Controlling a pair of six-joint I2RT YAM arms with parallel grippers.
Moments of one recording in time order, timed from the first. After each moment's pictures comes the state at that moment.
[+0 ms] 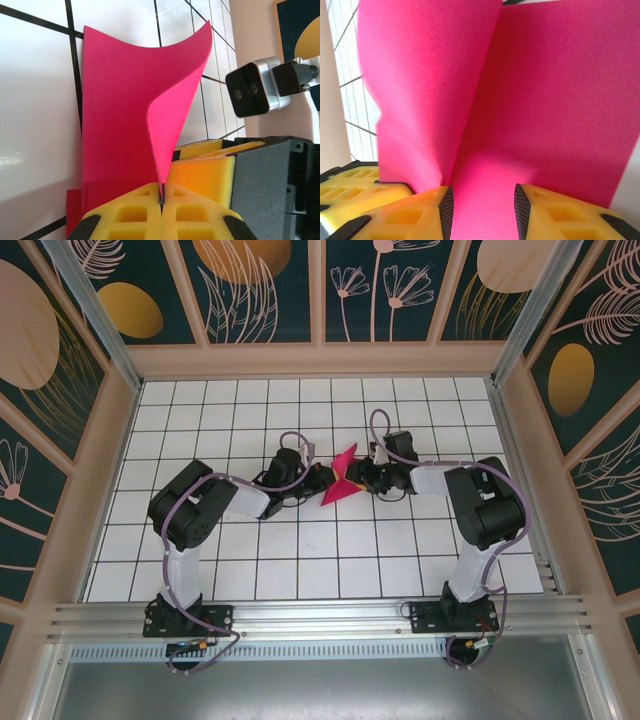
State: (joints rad) left arm -0.65 1.99 0.86 0.67 0.39 -1.03; right arm 0.36 1.82 0.86 0.10 -0.61 0.72
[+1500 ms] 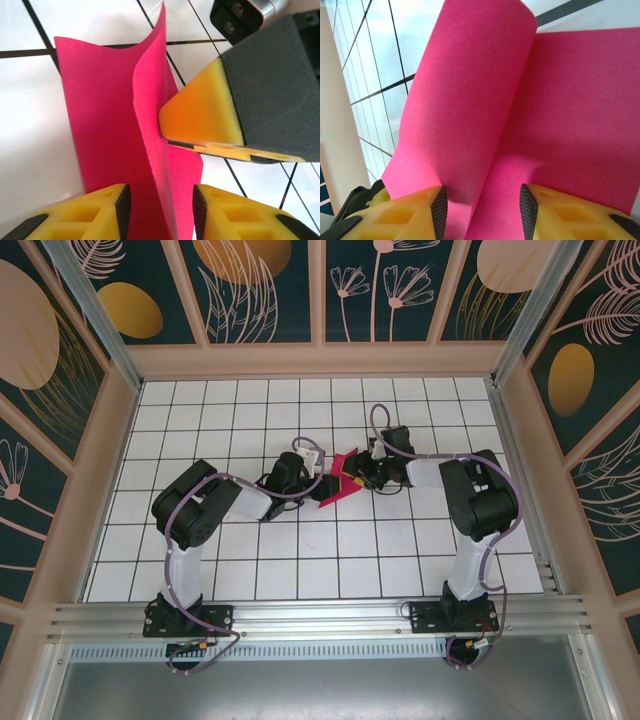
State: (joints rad) left arm -0.66 2.01 0.86 0.64 0.36 -0.57; right arm 0.36 1.90 0.95 0.08 -0.62 0.81
